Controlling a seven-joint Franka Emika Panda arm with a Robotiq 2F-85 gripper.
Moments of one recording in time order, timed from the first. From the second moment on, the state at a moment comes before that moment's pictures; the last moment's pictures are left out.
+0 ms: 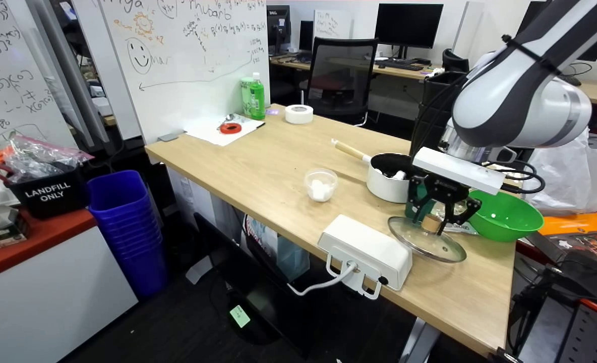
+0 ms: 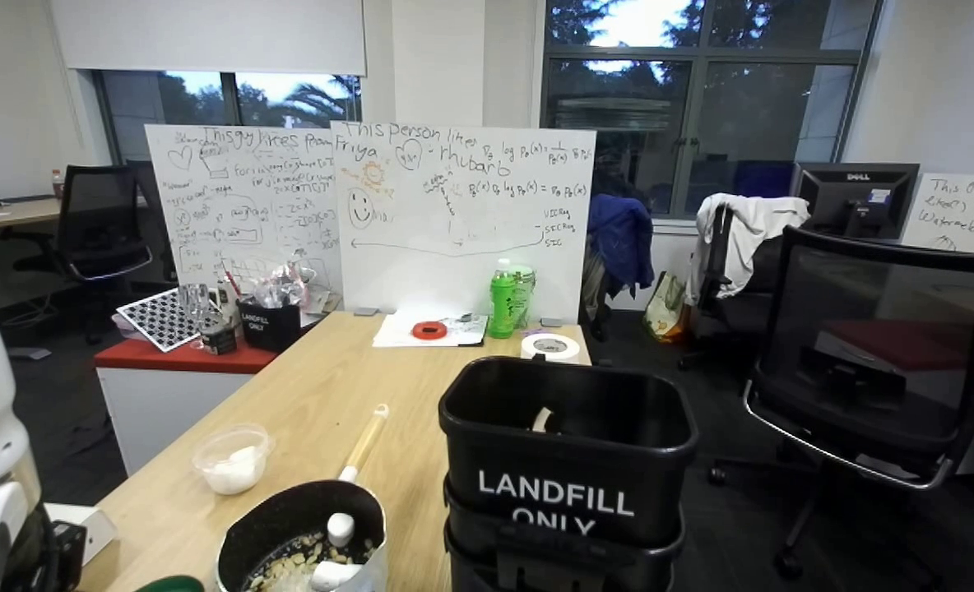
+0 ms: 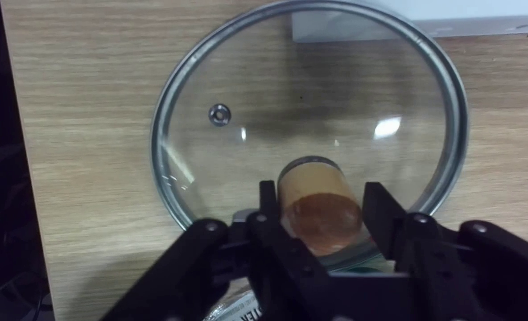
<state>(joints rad) -0.01 0.14 0.02 -2.66 0.46 2.79 0.92</state>
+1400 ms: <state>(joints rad) 0.07 -0.07 0.10 -2.72 -0.03 2.65 1.16</state>
